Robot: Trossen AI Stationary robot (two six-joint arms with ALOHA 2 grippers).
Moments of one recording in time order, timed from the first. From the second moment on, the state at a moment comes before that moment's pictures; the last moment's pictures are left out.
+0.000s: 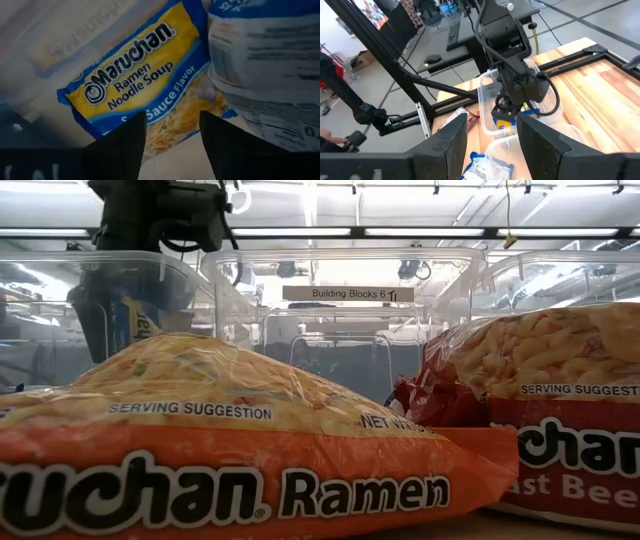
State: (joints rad) left arm 0.03 1.39 0.89 -1.06 0.04 -0.86; right arm 0.15 1.34 1.37 -0.32 0.10 0.42
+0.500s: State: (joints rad) left arm 0.01 1.39 0.89 -0.79 0.10 -0.68; right arm 0.15 1.34 1.37 -0.33 0.10 0.42
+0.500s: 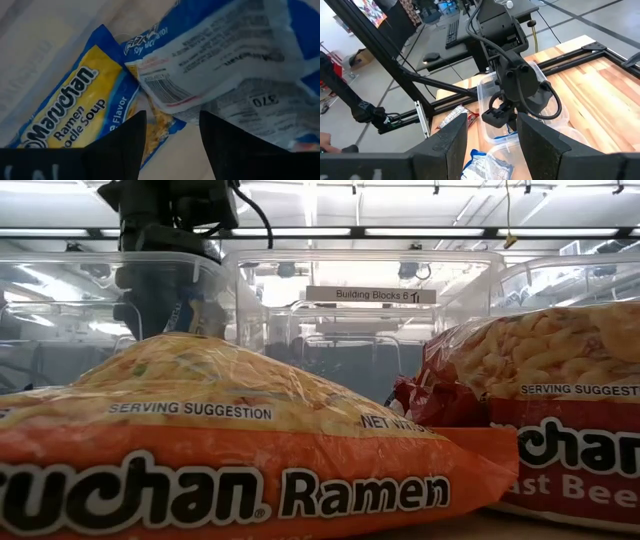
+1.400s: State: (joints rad) left arm 0.05 1.29 0.75 -0.90 0.01 -1.01; right arm 0.14 1.34 1.37 -0.32 0.12 0.48
